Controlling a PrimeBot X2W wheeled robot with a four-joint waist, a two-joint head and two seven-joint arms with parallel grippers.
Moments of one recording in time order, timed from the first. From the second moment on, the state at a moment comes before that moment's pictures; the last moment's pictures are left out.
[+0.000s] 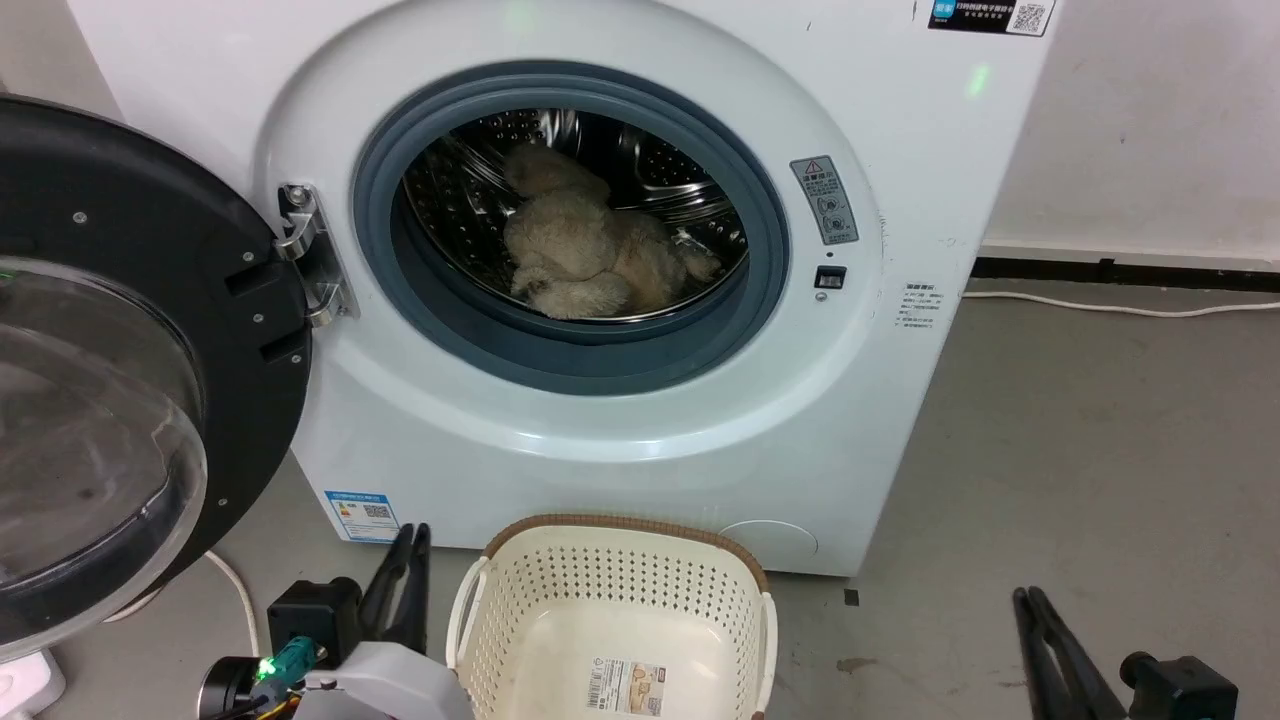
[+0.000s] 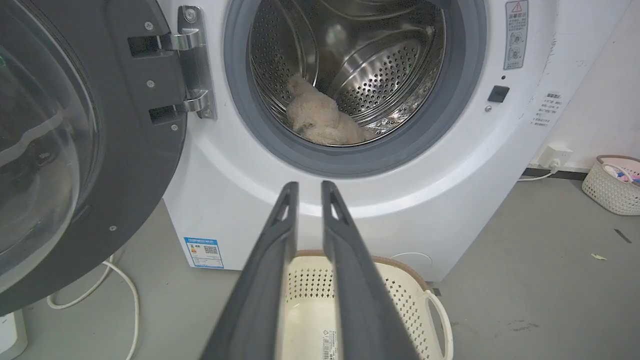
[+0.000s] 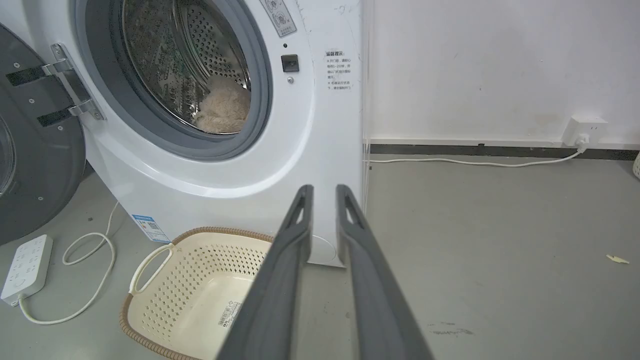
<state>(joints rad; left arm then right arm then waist) -0.07 0.23 -0.26 0.22 -0.36 0.10 -0.18 0.11 -0.05 -0.03 0.15 0.13 0.13 -0.20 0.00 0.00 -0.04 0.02</state>
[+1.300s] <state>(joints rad) -0.06 0.18 -0.18 0.16 -0.26 0.08 -0.13 0.09 -0.05 -0.03 0.11 0.10 0.13 -0.15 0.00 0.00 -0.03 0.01</state>
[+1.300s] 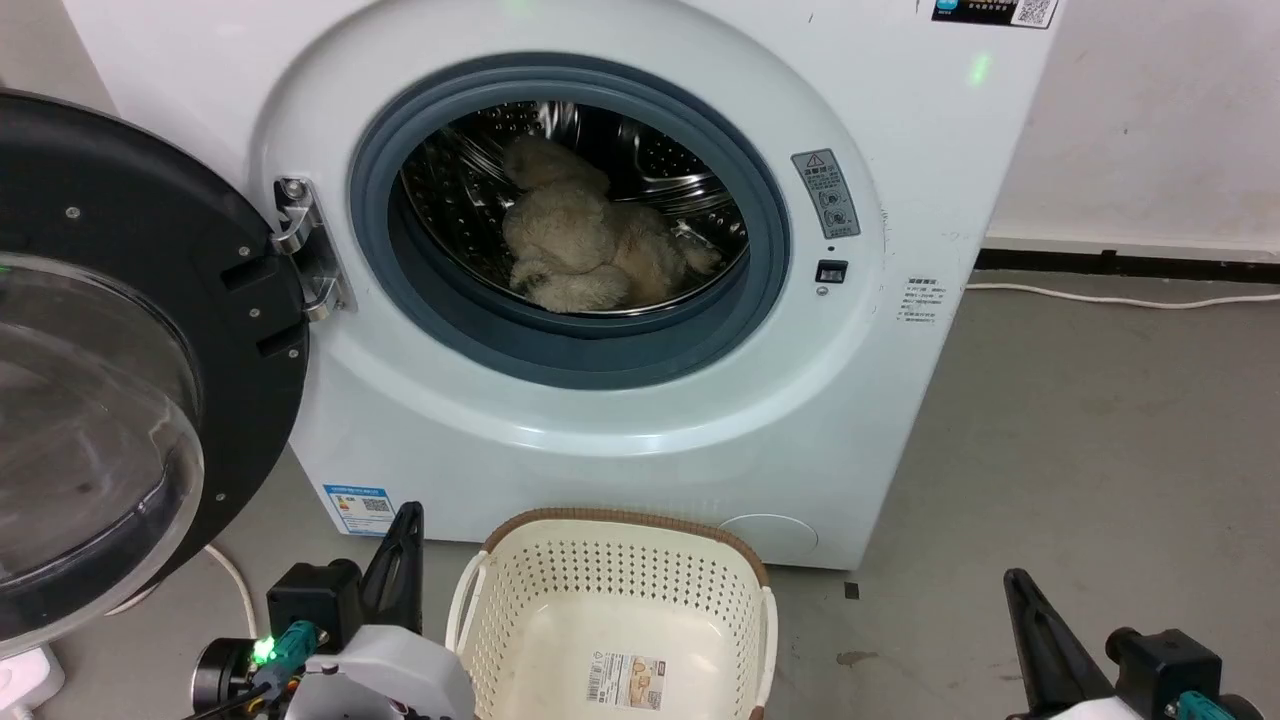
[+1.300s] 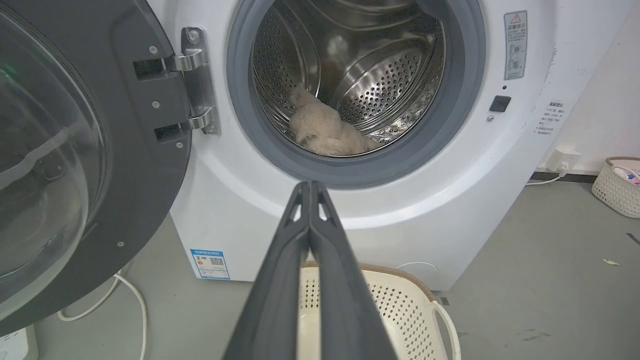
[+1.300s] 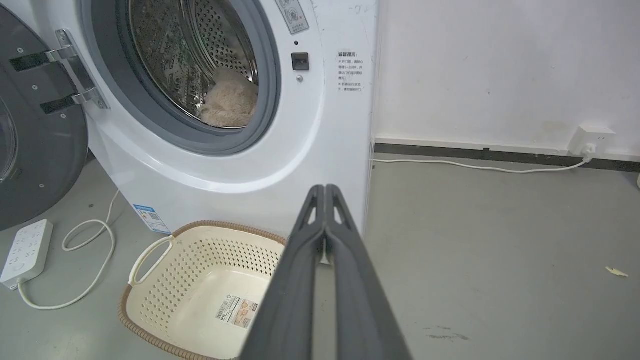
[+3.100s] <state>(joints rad) -0.04 0.10 -0.08 0.07 -0.11 0.03 -0.05 0.05 -0.05 -0.01 0.05 0.04 0.13 -0.06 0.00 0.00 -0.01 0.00</state>
